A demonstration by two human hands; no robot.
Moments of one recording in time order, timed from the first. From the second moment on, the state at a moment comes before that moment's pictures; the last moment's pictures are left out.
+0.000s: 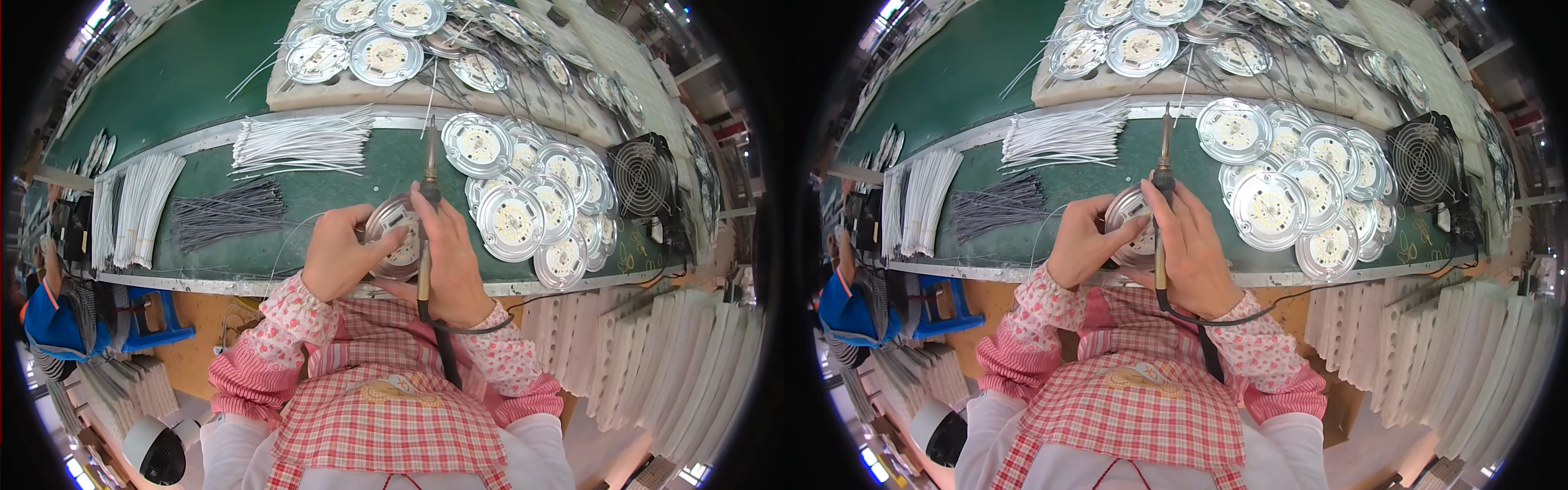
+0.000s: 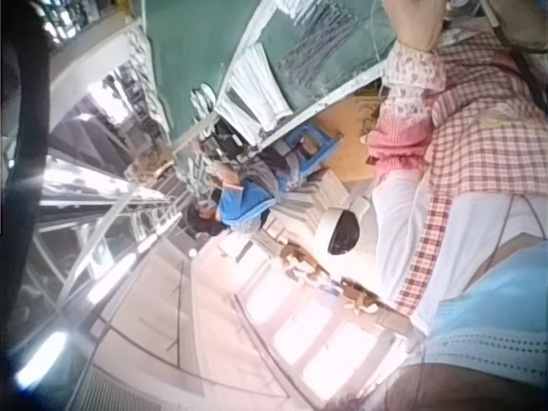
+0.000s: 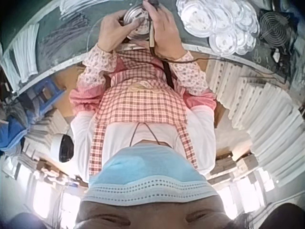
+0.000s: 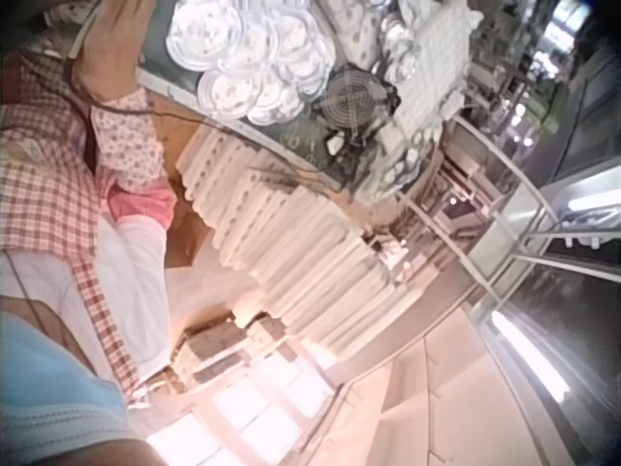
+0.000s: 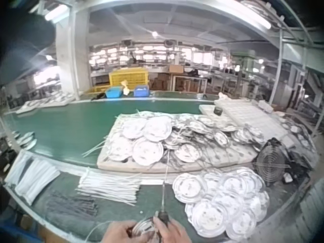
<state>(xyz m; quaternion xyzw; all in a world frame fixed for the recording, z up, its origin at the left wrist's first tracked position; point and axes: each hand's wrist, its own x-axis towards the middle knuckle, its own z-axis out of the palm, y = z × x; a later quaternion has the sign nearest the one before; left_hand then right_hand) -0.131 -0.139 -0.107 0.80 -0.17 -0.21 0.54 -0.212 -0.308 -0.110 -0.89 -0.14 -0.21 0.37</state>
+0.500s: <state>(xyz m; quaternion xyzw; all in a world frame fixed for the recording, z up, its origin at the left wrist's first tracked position) -0.117 -0.131 -0.112 0.86 -0.35 0.07 0.36 -0.249 -0.352 -0.096 -0.79 0.15 -0.10 0.58</state>
